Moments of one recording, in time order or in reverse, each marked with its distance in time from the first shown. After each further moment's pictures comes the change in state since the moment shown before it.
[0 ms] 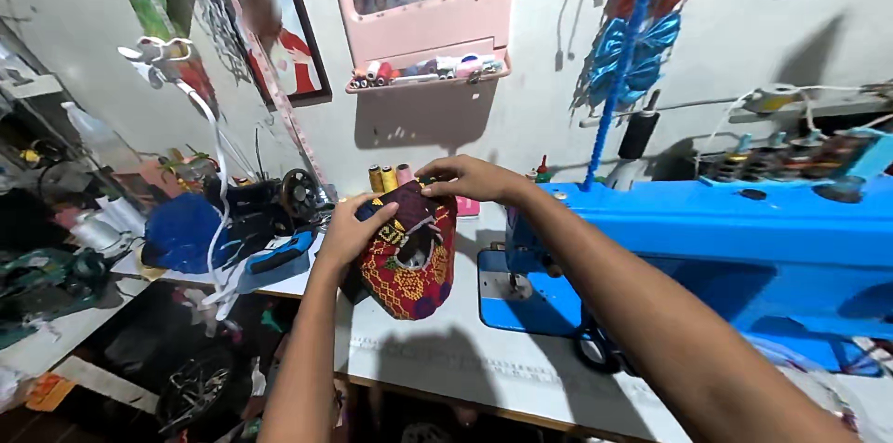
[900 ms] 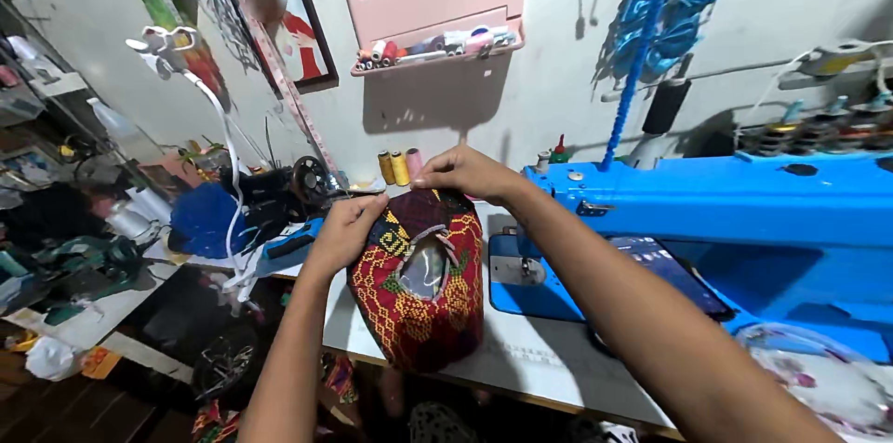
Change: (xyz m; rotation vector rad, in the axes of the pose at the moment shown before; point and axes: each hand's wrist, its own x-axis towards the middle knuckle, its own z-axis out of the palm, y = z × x) left_hand -0.030 0.015 -0.017 0.082 -0.083 0.130; right_hand -0.006 -0.015 0.030 0.302 0.069 -0.065
